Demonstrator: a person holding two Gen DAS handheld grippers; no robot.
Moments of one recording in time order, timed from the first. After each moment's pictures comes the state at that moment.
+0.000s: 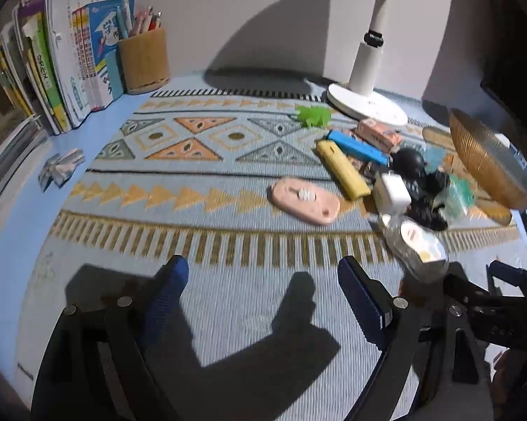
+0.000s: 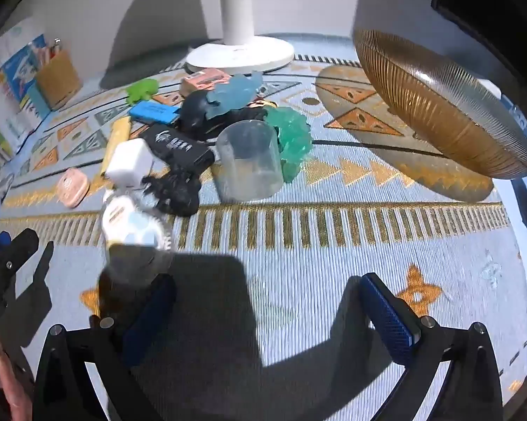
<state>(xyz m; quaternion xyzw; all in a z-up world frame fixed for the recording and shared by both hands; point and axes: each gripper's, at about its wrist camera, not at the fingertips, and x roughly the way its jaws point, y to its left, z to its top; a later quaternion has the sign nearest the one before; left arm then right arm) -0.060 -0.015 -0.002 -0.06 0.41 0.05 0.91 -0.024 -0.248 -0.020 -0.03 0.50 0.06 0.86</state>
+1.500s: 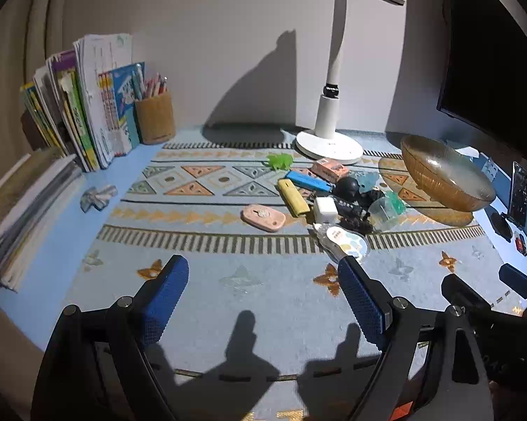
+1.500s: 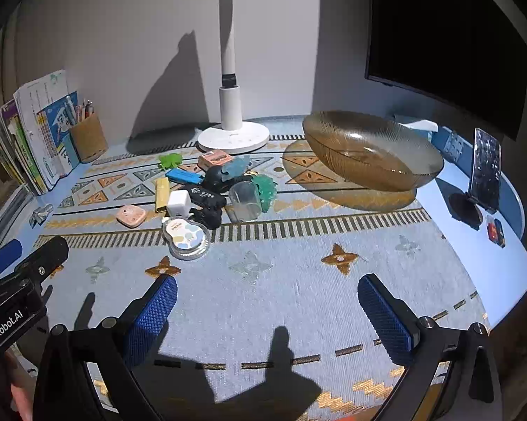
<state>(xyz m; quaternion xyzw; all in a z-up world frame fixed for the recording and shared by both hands) -0.145 -0.062 0.066 -0.04 0.34 0.05 0.94 -0.137 -0.257 0.057 -0.01 0.37 0.01 0.93</state>
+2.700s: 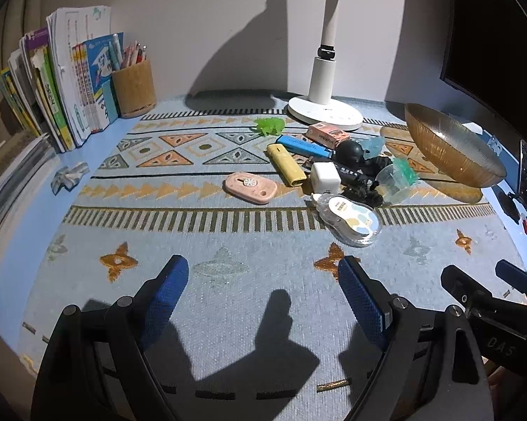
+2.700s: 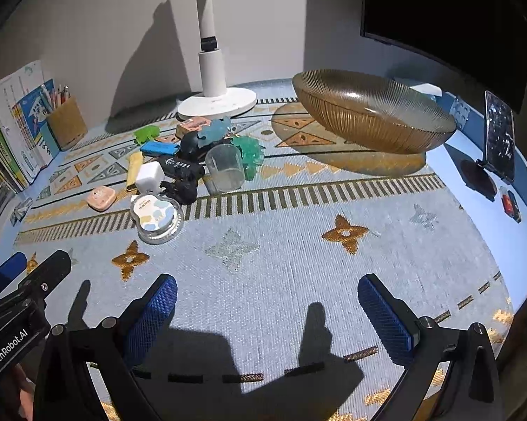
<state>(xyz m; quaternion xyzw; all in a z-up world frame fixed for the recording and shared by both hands) -0.114 -0.065 0.024 -0.04 0.39 0.04 0.92 -0.108 -0.267 0.016 0.01 0.42 0.00 0.91</state>
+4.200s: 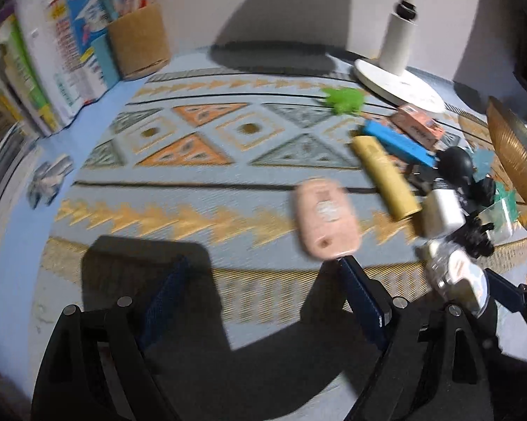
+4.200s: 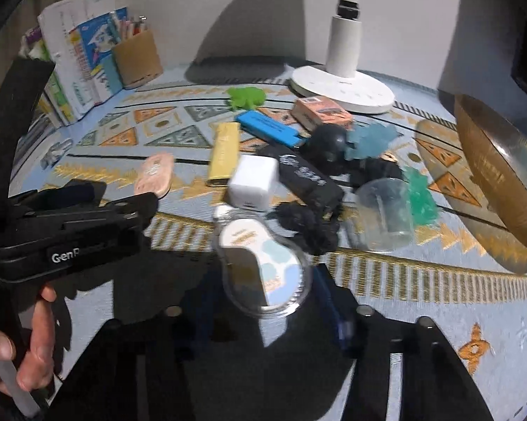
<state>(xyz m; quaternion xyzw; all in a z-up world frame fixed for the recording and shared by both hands) -0.007 0.008 -0.019 -0.05 0.49 0.08 0.87 -0.037 -0.167 -0.017 -0.09 0.45 0.18 0.87</state>
